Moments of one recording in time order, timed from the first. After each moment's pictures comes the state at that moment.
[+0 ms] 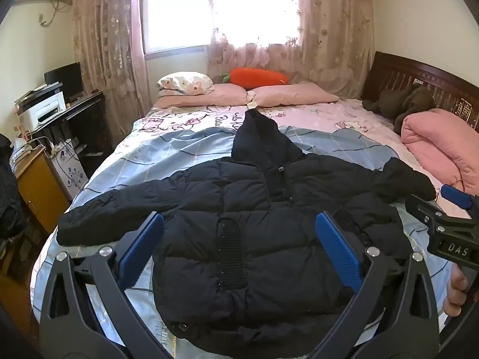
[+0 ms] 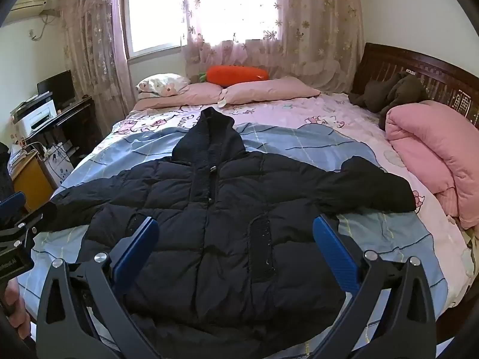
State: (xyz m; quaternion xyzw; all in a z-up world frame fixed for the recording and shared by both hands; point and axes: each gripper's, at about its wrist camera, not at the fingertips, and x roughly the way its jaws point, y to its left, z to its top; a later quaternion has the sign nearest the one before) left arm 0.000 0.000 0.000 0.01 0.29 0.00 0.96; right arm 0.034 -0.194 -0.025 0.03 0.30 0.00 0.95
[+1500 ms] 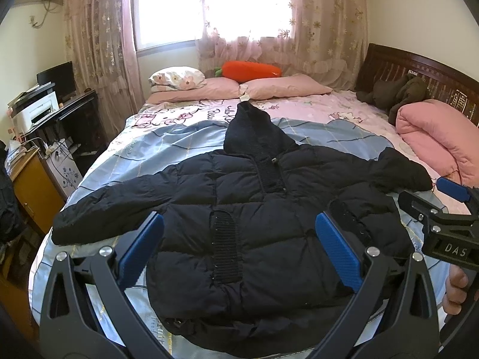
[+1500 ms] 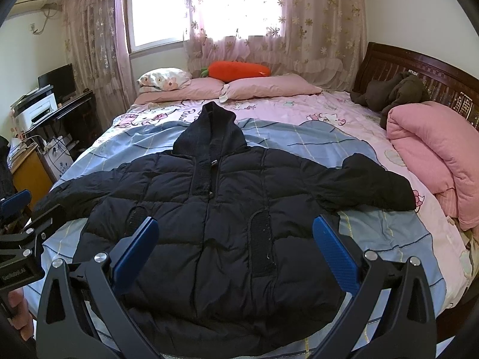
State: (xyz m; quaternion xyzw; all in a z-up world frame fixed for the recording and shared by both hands) left arm 0.002 -0.009 -0.012 0.02 0.30 -0.01 0.95; right arm 0.033 -0.185 -0.039 0.02 0.31 0.01 0.95
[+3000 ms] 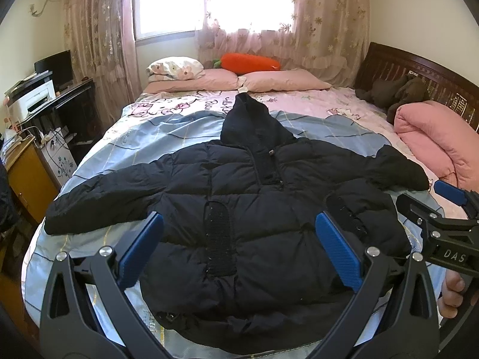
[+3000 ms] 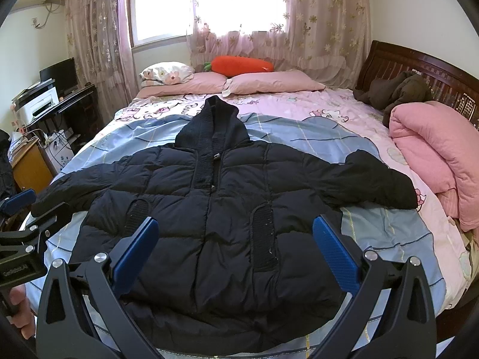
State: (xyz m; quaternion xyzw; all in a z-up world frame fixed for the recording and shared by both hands) left arm 0.005 -0.006 -0.021 0.01 0.32 -0.02 0.95; right arm 0.033 -0.180 -0.041 0.02 0.32 0.01 0.95
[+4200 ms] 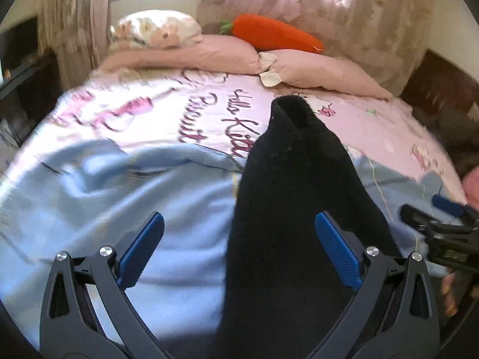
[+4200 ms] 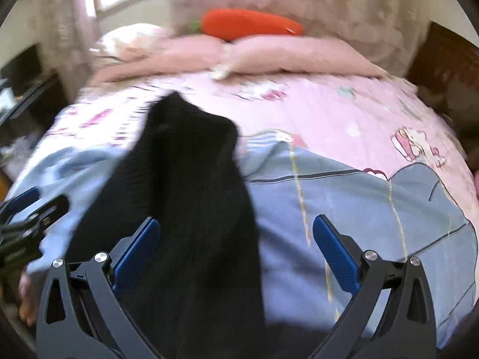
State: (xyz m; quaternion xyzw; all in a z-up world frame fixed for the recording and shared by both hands) left arm 0.577 0.038 -0.179 -0.07 0.38 -0.02 0.92; right arm 0.591 -0.176 -0.167 0.02 0.41 0.01 0.91
